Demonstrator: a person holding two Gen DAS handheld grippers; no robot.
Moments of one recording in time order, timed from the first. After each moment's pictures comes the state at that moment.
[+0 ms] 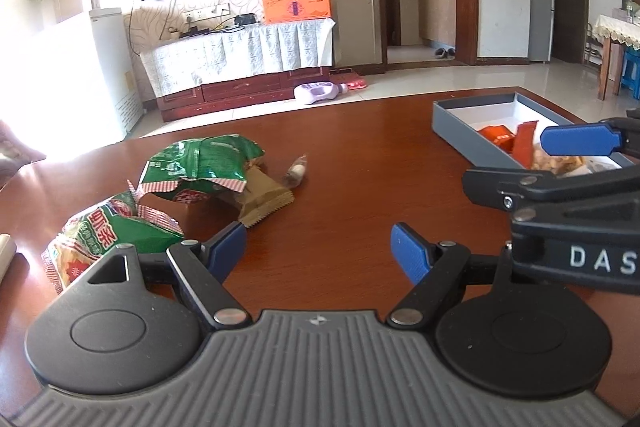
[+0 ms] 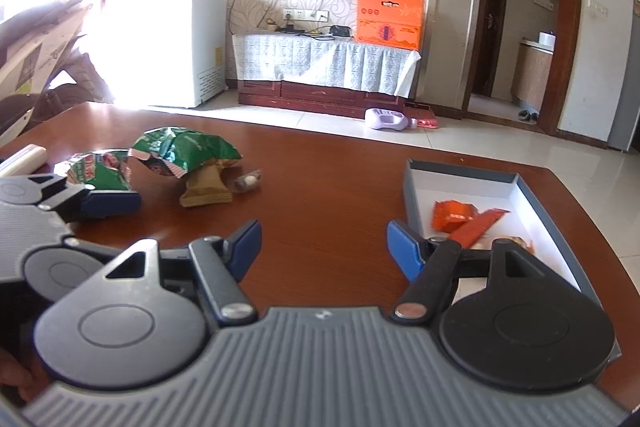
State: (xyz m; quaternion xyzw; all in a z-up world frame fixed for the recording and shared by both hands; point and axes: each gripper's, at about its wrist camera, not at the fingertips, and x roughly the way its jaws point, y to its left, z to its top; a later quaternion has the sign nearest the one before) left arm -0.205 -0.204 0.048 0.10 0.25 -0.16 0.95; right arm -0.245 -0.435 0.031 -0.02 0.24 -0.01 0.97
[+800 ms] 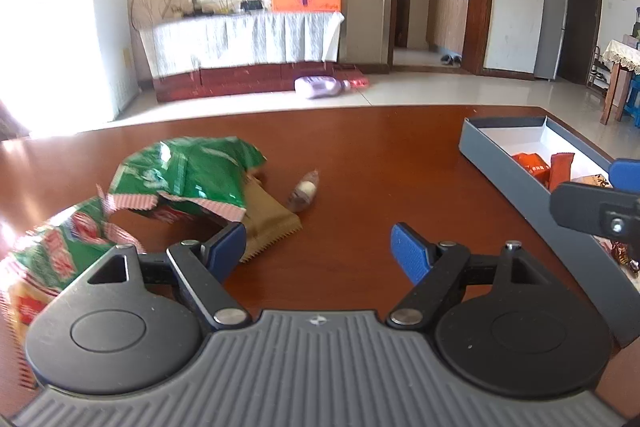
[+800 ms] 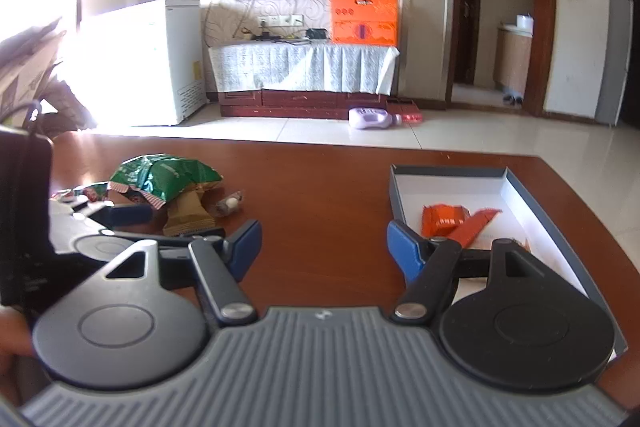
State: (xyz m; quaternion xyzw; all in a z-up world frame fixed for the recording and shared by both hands) left arm -0.131 -0.211 0.033 0.05 0.27 -0.17 0.95; right arm -0.233 -0.456 0.037 0.04 0.24 -0.04 0.97
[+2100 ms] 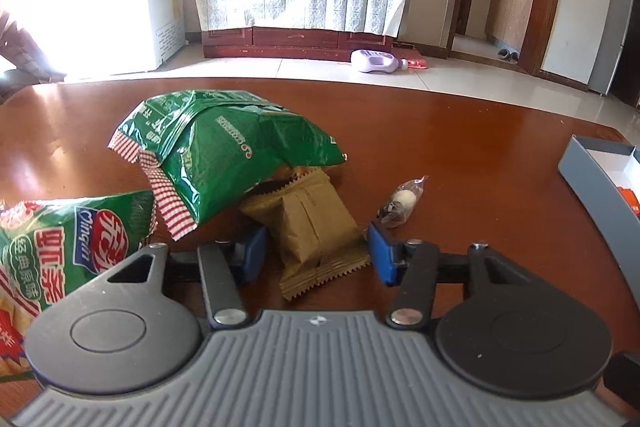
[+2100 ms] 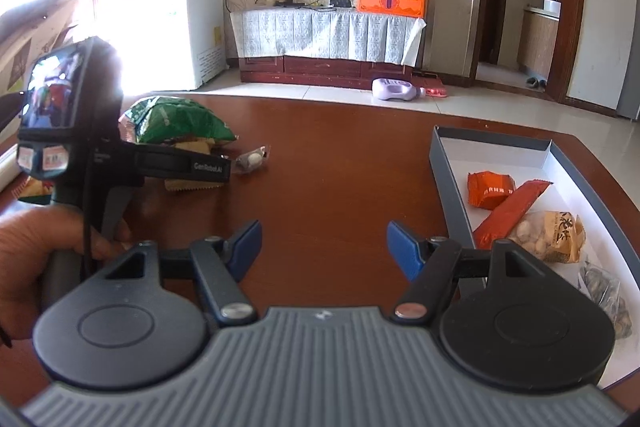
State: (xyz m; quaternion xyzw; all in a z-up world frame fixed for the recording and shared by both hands) left arm -0.036 -0.186 0.000 0.02 0.32 -0.08 0.94; right arm -0.210 -0.435 0.007 0.02 0.28 0.00 0.96
